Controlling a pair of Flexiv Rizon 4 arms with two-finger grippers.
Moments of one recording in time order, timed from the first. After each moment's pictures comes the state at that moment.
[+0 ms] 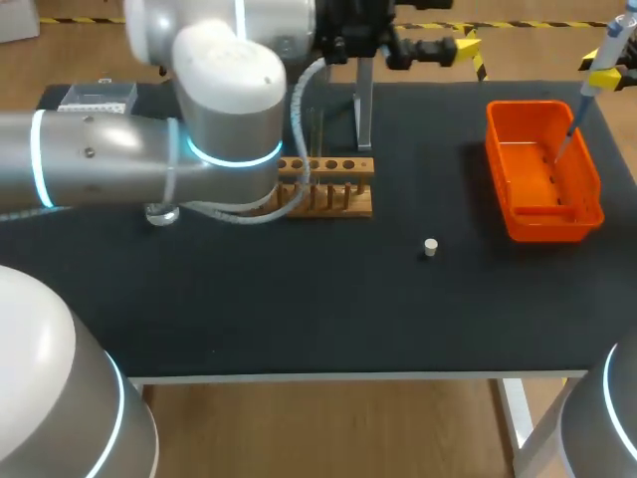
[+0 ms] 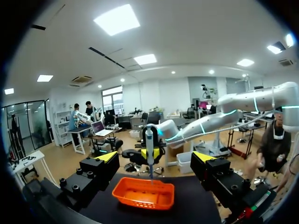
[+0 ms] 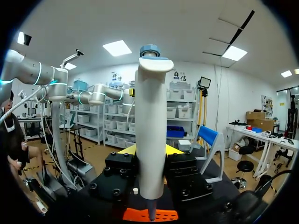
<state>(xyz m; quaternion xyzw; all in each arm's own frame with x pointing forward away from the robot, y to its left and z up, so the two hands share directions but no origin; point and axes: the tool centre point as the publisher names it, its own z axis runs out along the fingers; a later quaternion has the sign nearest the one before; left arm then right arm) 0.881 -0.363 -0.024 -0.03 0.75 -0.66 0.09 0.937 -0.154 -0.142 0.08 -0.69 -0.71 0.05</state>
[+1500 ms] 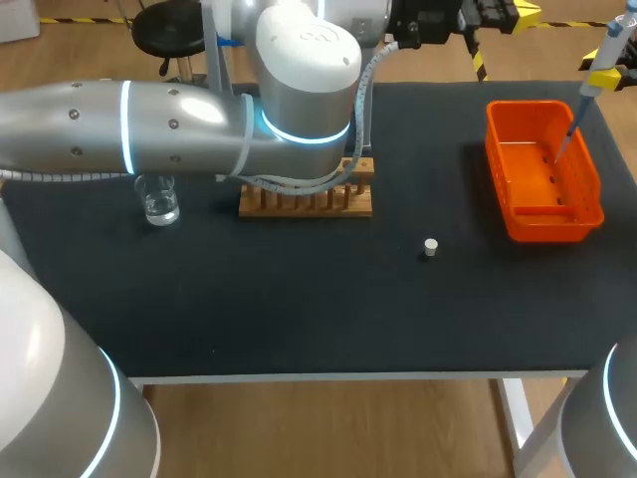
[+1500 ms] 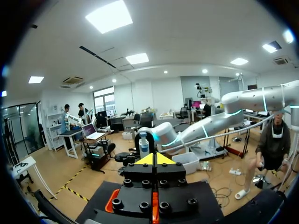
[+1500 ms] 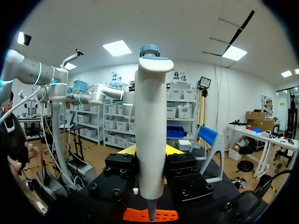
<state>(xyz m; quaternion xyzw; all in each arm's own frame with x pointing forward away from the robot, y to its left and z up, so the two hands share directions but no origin) 0.898 -0.449 -0.025 0.00 0.75 -0.66 0.07 0.937 -0.154 -0.142 0.08 -0.69 -0.71 0.05</state>
